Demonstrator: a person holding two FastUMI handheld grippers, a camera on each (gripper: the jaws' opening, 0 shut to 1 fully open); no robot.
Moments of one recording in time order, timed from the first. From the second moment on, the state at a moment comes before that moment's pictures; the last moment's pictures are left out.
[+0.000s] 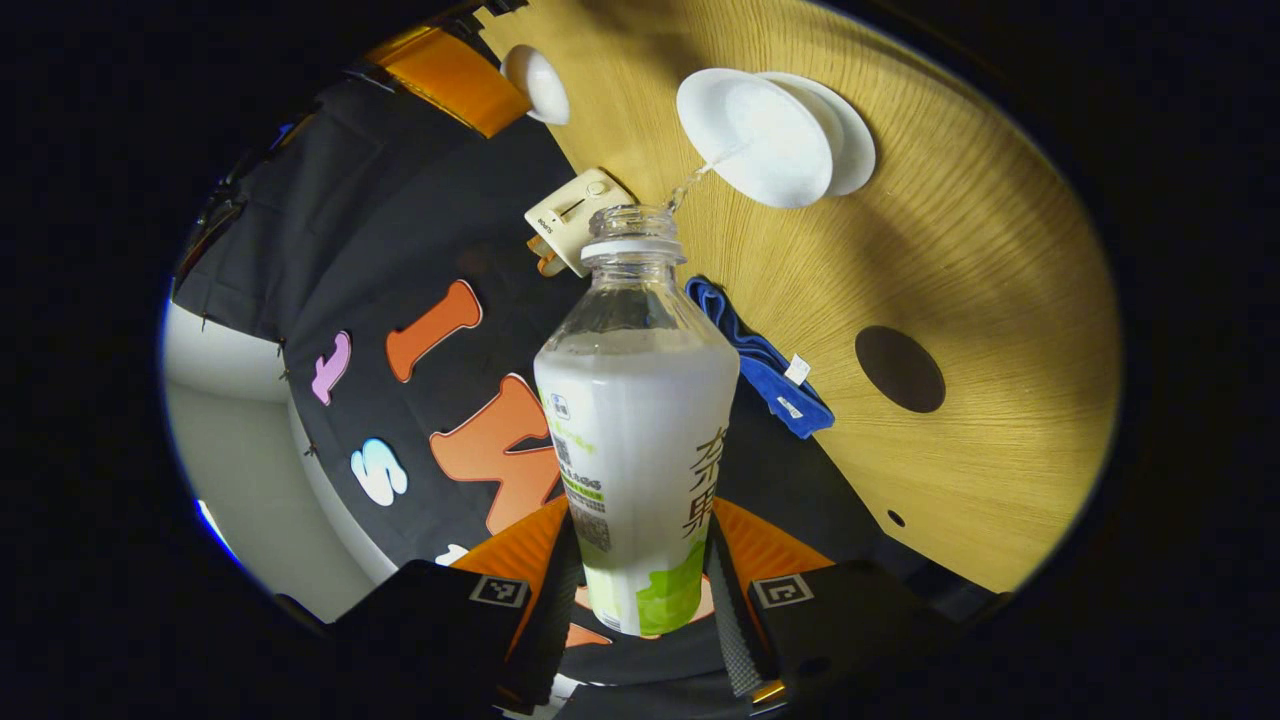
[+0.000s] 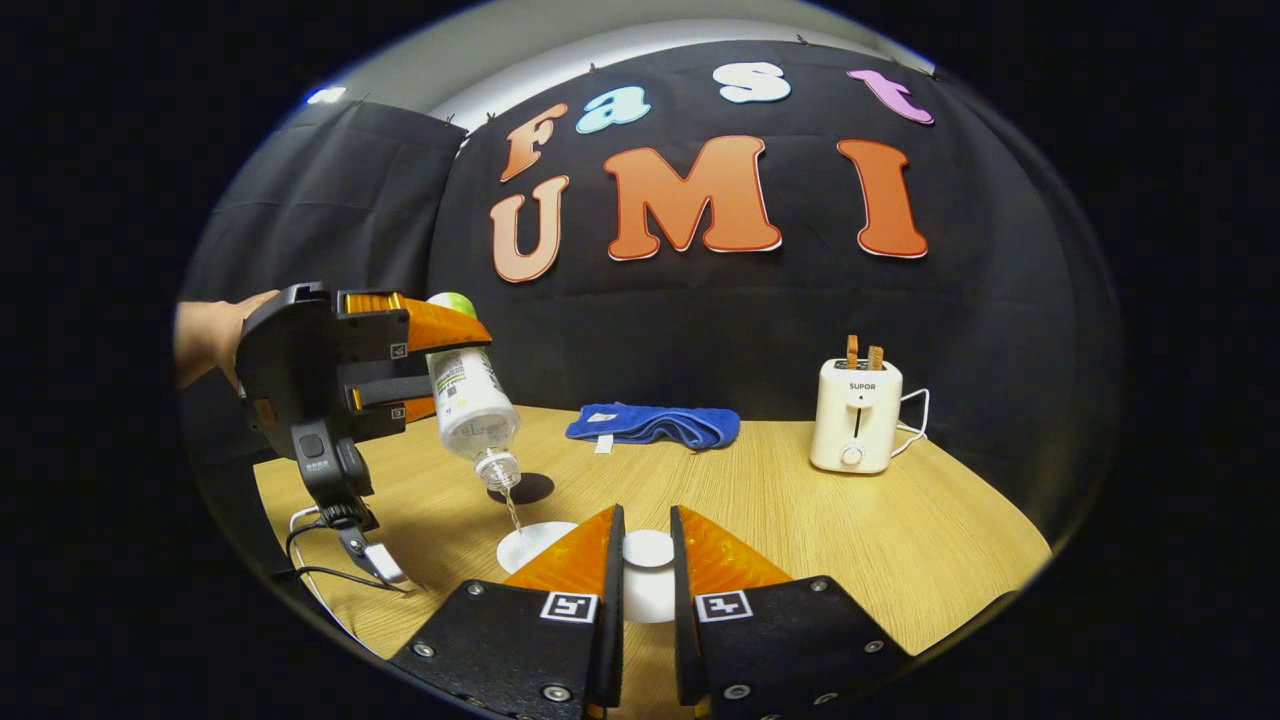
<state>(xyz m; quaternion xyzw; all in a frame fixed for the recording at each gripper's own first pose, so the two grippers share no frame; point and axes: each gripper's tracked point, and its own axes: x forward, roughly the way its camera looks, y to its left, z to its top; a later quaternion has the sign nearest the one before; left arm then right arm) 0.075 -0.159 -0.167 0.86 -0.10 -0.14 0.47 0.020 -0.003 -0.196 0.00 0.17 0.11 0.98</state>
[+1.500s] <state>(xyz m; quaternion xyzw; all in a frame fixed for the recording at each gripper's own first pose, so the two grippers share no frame) 0.068 -0.112 -0.081 0.44 -0.14 -0.07 0.89 0.036 0.033 -0.170 0.01 0.15 0.13 0.98</state>
